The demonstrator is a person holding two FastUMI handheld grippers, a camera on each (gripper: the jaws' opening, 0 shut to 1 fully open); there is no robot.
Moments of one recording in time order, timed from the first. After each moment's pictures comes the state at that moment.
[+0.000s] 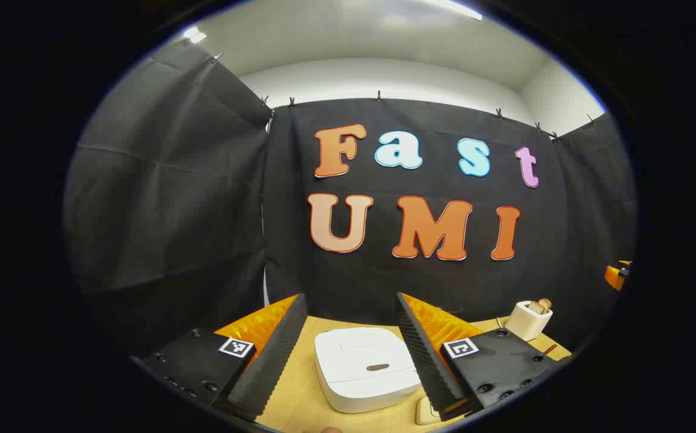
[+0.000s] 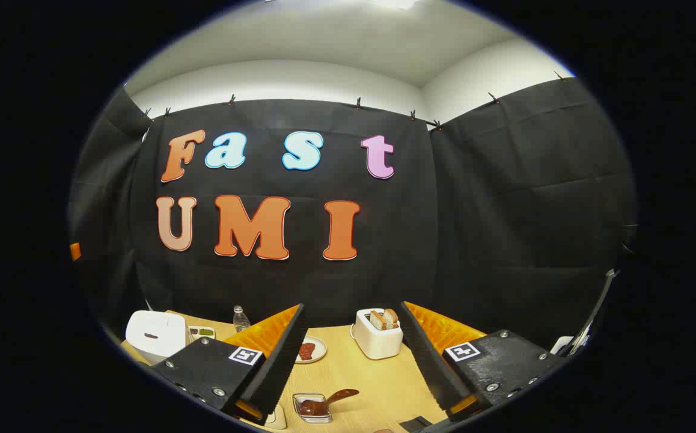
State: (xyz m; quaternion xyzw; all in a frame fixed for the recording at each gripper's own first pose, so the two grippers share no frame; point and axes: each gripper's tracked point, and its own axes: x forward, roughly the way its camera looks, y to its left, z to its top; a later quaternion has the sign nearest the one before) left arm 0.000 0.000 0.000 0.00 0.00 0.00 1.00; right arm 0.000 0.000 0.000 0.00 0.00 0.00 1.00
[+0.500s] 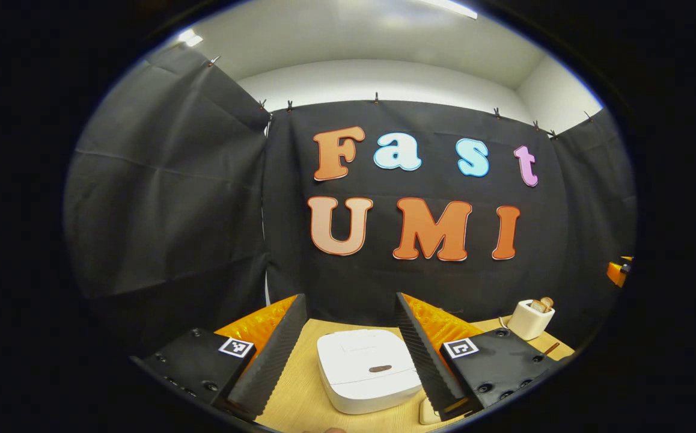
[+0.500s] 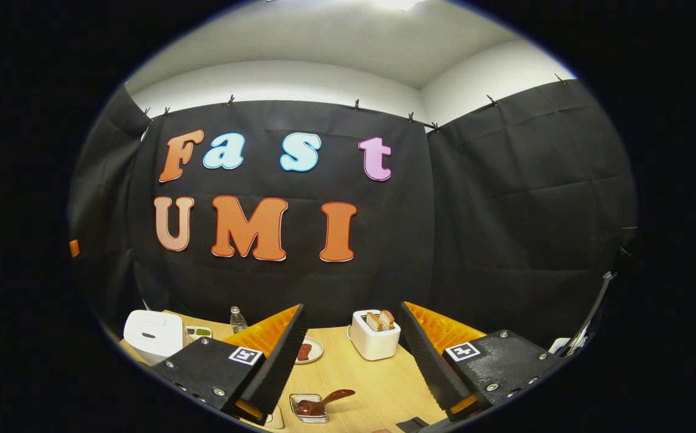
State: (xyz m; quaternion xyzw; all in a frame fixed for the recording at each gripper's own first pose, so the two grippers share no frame) left arm 0.000 -0.001 0.007 0.01 -0.01 0.00 1.00; right arm -0.003 -0.004 0.003 0.00 0.00 -0.01 1.00
